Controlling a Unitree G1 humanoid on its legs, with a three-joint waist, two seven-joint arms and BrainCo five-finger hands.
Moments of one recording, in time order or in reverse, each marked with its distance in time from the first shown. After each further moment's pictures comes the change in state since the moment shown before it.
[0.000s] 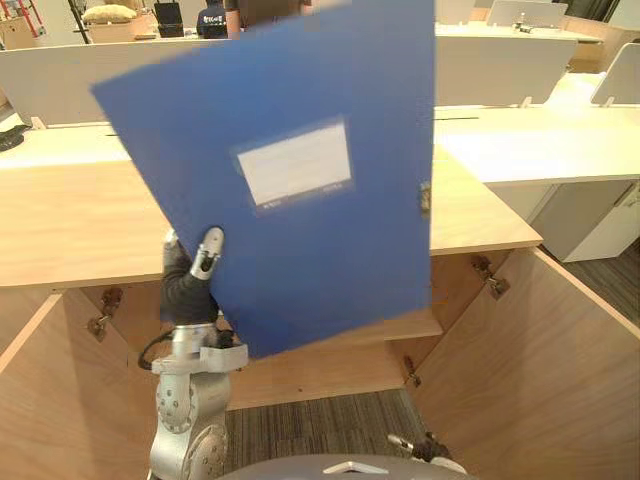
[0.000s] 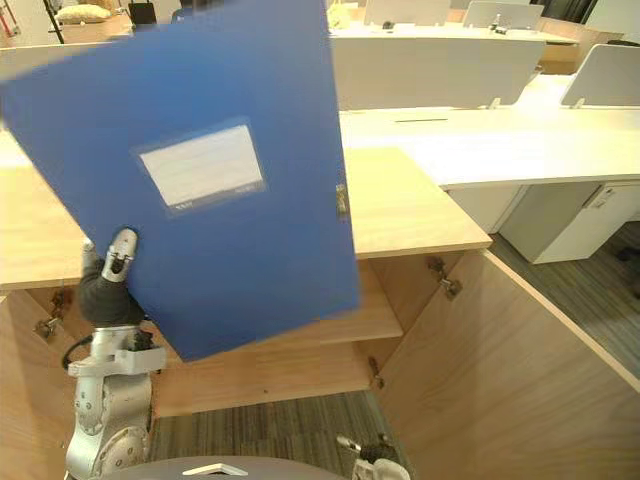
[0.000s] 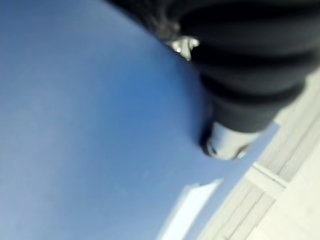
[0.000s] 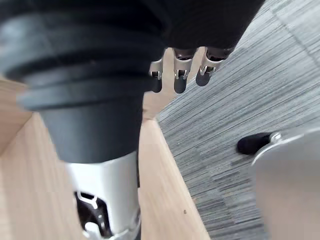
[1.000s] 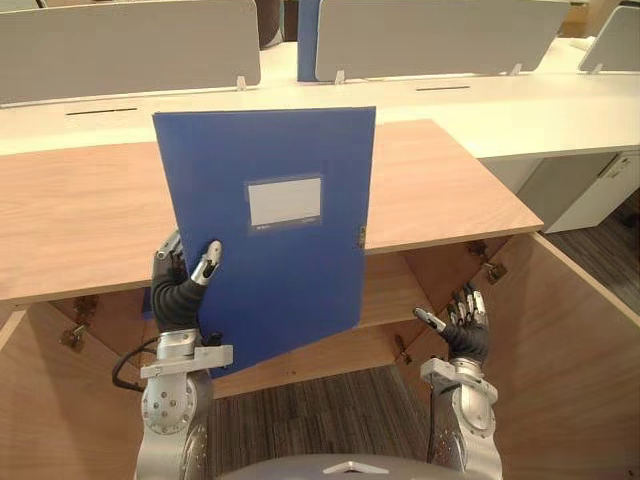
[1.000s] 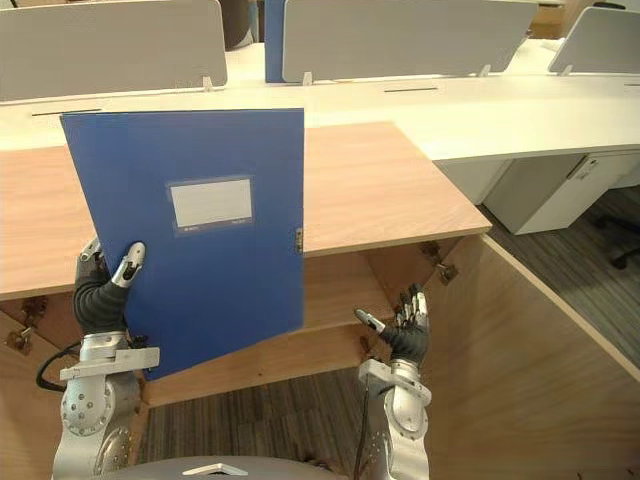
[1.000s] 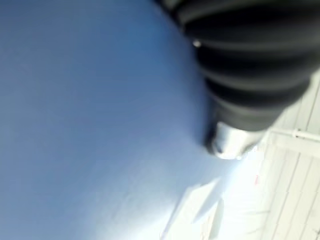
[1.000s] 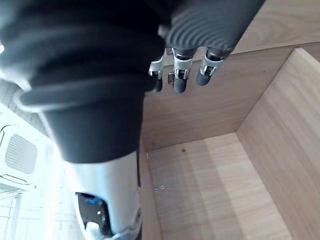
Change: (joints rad) left arm 0.025 -0.002 0.163 0.042 0.325 0.025 0.092; right arm 0.161 0.131 -0.025 -1.045 0.048 -0.181 0.007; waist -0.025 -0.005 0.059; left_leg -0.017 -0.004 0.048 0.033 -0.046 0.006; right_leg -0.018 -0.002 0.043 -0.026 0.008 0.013
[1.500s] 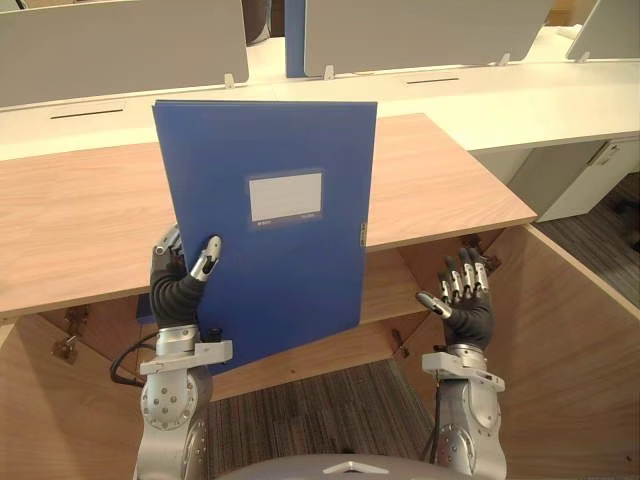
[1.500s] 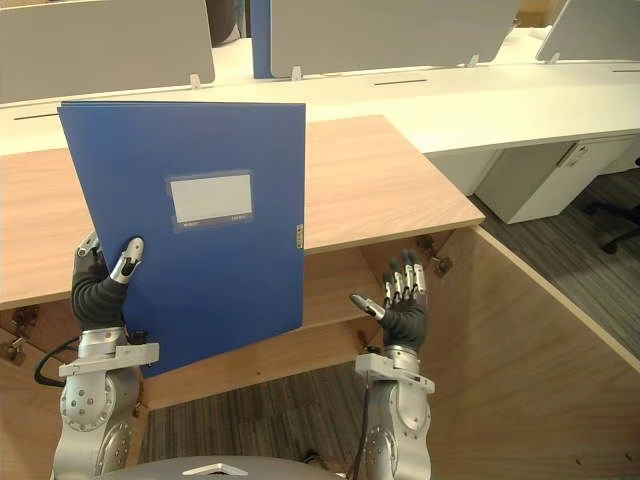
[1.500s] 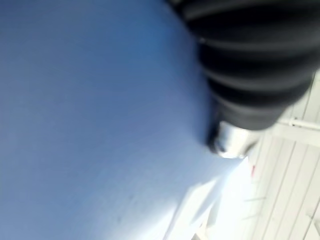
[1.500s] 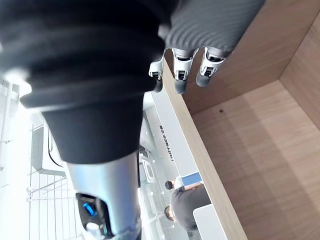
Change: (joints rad) left arm -0.024 0.000 0.009 0.000 0.026 -0.007 -0.019; right arm 0.018 0.000 0.106 -0.163 0.146 -0.039 0.158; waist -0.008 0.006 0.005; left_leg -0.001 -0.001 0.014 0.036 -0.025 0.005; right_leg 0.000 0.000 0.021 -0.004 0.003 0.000
